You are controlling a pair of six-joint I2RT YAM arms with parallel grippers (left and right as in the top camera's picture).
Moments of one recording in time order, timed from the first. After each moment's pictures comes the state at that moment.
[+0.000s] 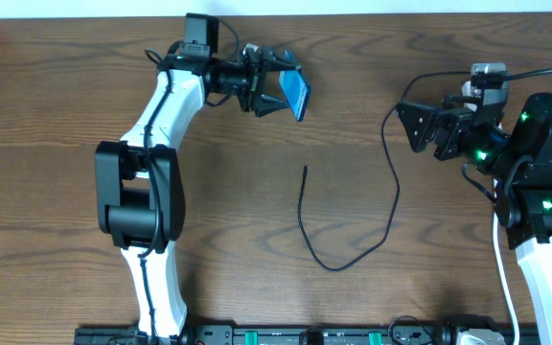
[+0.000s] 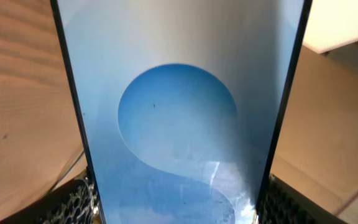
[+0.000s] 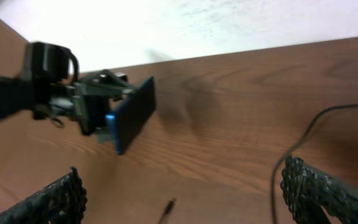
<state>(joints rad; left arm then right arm) -0.15 2.16 1.71 -0.50 1.15 -1.13 -0.02 1.11 1.01 -0.35 -0.57 0.27</state>
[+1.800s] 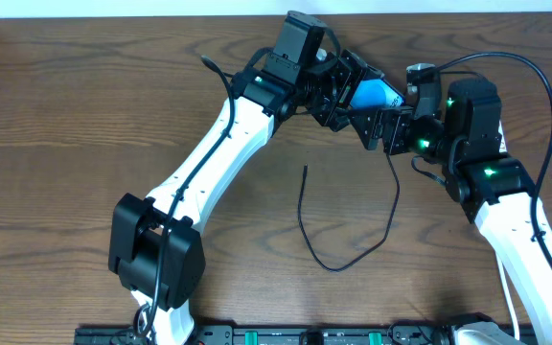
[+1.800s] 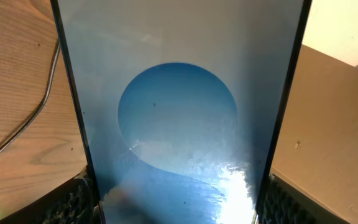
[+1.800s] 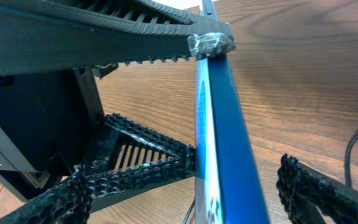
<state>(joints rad) -0.52 1.91 1.71 -0.51 0.65 -1.51 0.20 1.30 1.01 -0.28 -0.49 0.36</state>
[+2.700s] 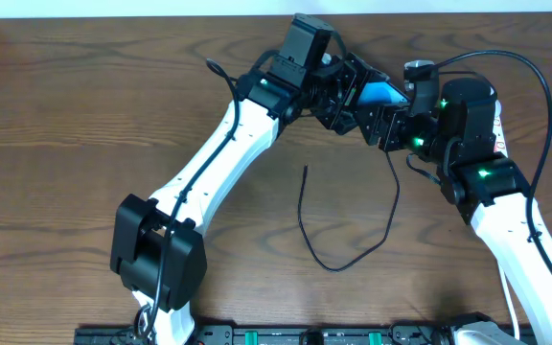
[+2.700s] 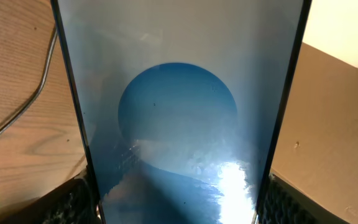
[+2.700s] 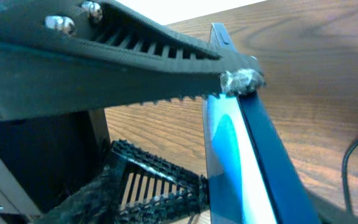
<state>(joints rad) -0.55 1.91 1.71 -0.51 0.65 -1.56 0.23 1.30 1.01 -0.24 -0.42 0.38</state>
